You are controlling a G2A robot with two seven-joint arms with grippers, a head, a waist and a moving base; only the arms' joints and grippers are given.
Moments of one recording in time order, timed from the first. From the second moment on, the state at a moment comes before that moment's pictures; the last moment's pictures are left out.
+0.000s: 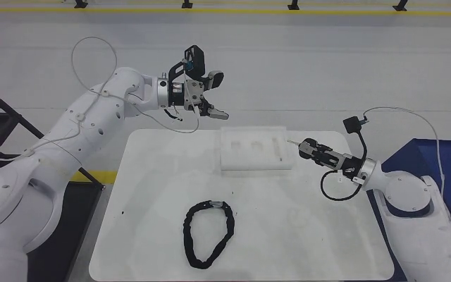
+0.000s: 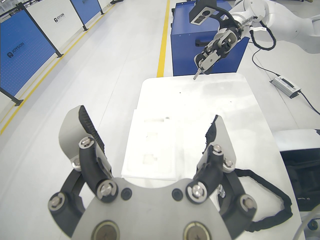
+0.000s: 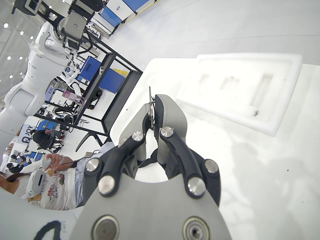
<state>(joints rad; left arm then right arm) 0.03 -1.04 -0.17 -0.92 0.60 -1.01 0.19 -1.22 -1.04 1.54 -1.69 -0.06 -0.28 0.93</state>
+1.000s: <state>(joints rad) 0.33 -1.04 -0.17 -0.96 1.16 -1.01 0.30 -1.22 -1.04 1.54 -1.69 -0.06 -0.28 0.93</state>
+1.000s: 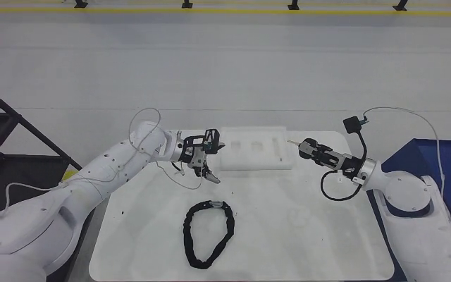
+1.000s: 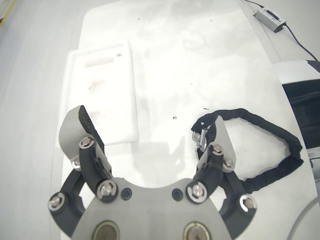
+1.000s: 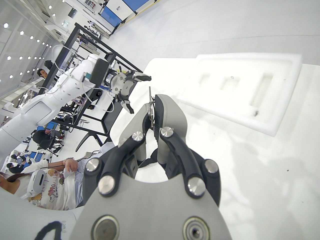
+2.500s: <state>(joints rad) 0.66 -0.88 -0.30 -1.20 1.38 -0.78 0.36 -1.22 -1.04 1.54 -1.69 -0.06 -0.28 0.93</state>
